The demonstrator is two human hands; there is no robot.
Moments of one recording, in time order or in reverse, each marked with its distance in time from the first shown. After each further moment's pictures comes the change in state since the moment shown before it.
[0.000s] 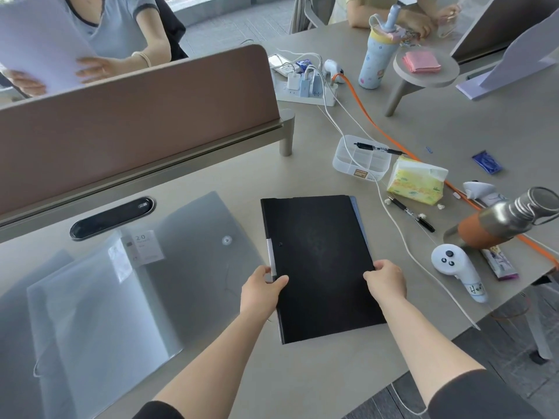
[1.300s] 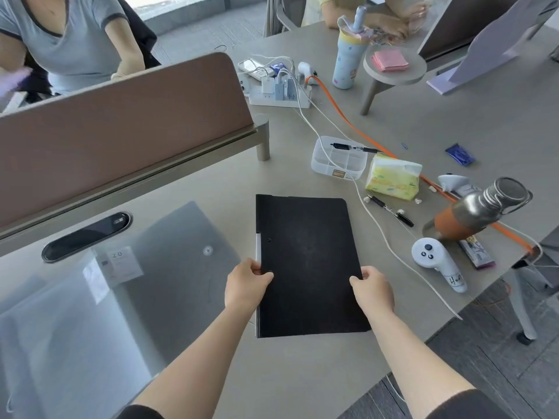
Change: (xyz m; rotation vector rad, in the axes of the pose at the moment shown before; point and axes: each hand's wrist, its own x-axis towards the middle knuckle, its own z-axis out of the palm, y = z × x) left_hand 0.011 0.032 -0.002 0.189 0.095 0.132; right_hand -0.022 0.012 -0.009 0.028 0.003 -0.045
